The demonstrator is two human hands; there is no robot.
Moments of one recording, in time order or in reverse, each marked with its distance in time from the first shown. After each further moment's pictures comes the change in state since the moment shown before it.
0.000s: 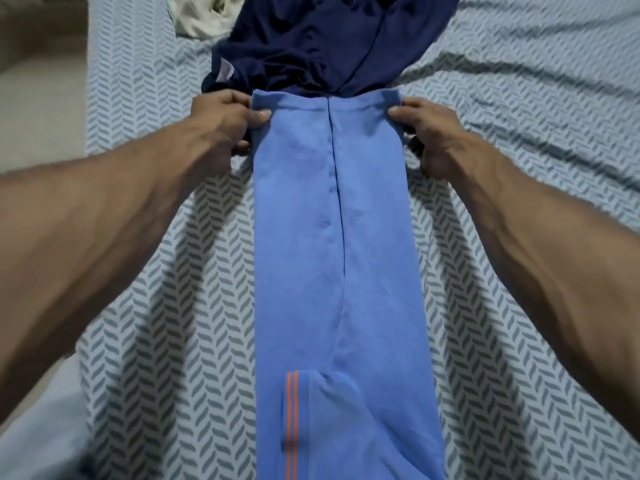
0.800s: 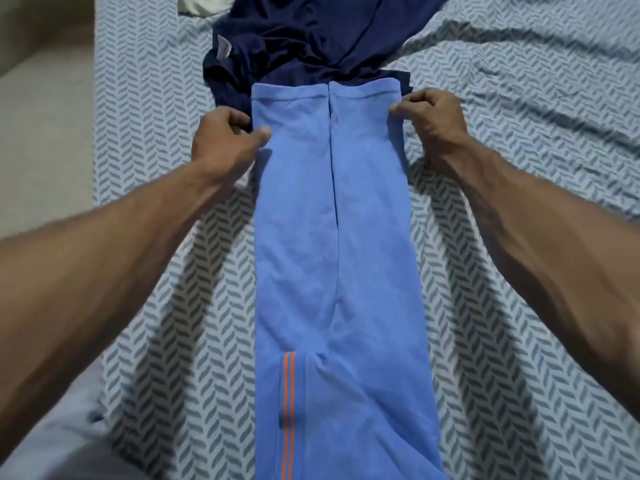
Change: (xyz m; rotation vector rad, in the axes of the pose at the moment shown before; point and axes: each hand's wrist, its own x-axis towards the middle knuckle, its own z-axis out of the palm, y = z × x) left_hand -0.042 -0.053 -0.004 0.383 0.134 0.170; right_hand -0.015 0.034 -0.015 -0.291 0.099 -0.235
